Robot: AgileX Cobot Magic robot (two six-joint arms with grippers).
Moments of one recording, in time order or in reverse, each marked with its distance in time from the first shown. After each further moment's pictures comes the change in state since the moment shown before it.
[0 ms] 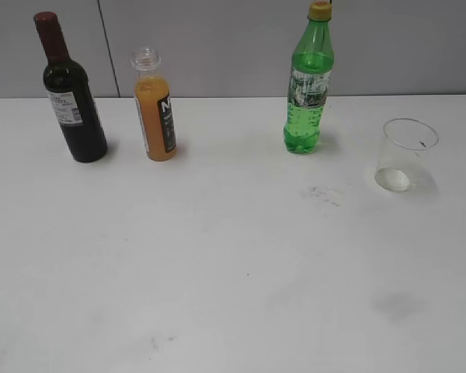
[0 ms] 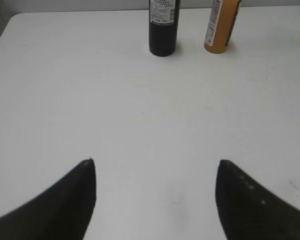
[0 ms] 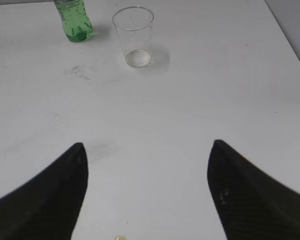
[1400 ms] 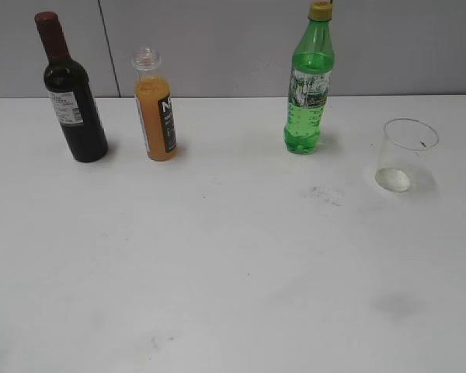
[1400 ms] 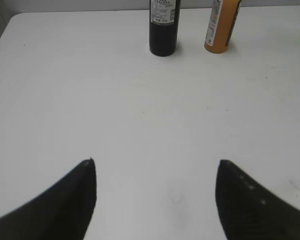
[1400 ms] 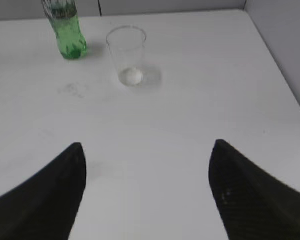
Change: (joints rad) left arm 0.000 0.000 0.000 0.000 0.000 0.000; right arm 0.000 0.002 -0.007 -0.029 -0.029 0.000
